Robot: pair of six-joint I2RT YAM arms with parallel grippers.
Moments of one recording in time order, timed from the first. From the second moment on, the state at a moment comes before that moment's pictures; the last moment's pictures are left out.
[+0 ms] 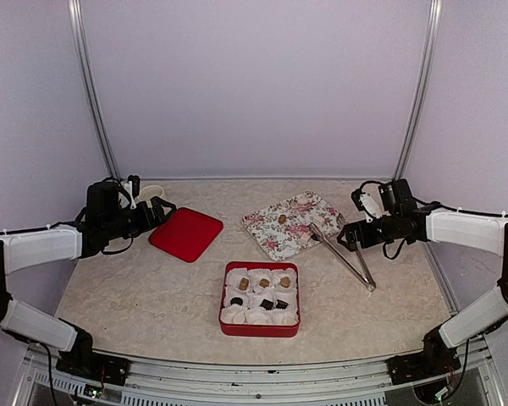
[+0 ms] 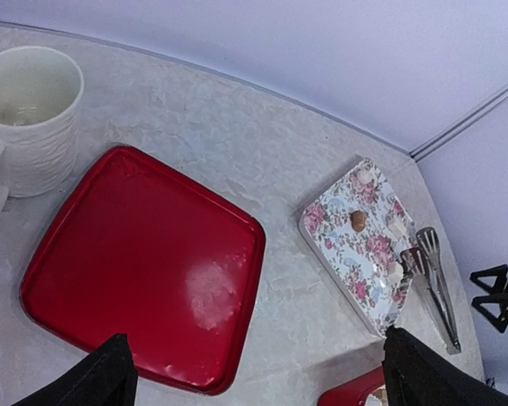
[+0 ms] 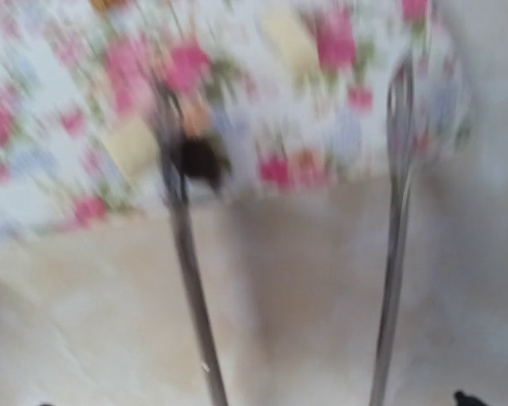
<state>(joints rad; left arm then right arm) -0.26 1.30 0.66 0.22 0.27 -0.54 0.32 1.42 0.83 -0.23 -0.16 0.02</state>
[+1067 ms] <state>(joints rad) -0.59 2.02 1.35 -0.42 -0.17 -0.24 0.32 1.19 0.72 -0.07 -0.49 0.08</state>
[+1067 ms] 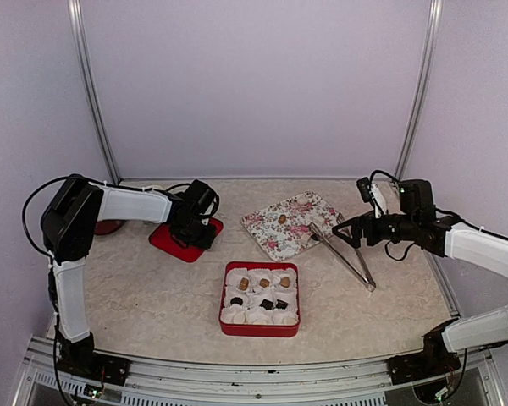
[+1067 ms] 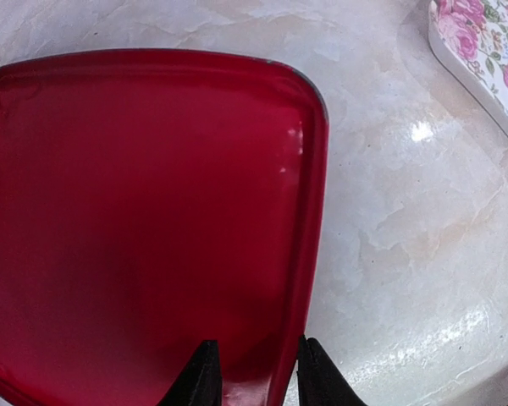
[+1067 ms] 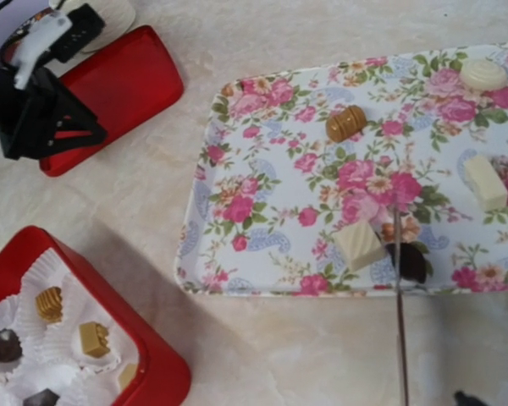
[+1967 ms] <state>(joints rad) -0.64 1.90 1.38 -0.47 -0.16 -0.23 0.33 1.17 0.60 0.10 -0.61 0.16</state>
